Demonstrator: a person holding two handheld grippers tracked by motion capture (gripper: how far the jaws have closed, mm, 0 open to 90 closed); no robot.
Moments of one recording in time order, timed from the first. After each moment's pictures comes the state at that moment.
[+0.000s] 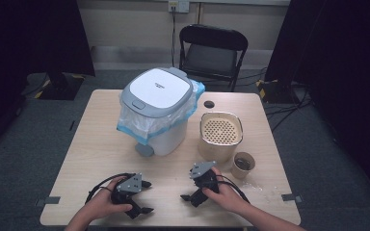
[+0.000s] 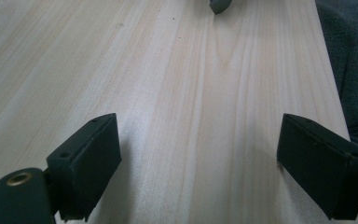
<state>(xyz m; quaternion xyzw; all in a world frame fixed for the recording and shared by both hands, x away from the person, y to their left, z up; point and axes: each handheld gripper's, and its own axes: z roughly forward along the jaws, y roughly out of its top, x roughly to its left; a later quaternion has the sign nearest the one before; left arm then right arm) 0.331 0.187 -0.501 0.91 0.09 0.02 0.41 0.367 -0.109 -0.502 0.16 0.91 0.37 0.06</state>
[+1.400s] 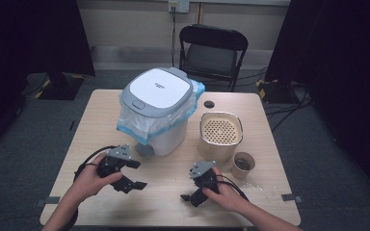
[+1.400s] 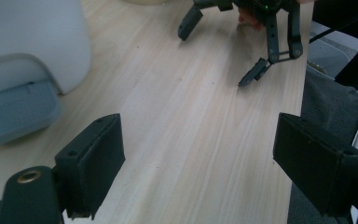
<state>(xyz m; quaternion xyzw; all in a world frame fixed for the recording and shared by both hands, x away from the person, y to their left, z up) 0.360 0.208 -0.404 0.89 0.22 -0.01 0.40 0.368 -0.108 -0.502 0.16 0.91 0.37 0.06</state>
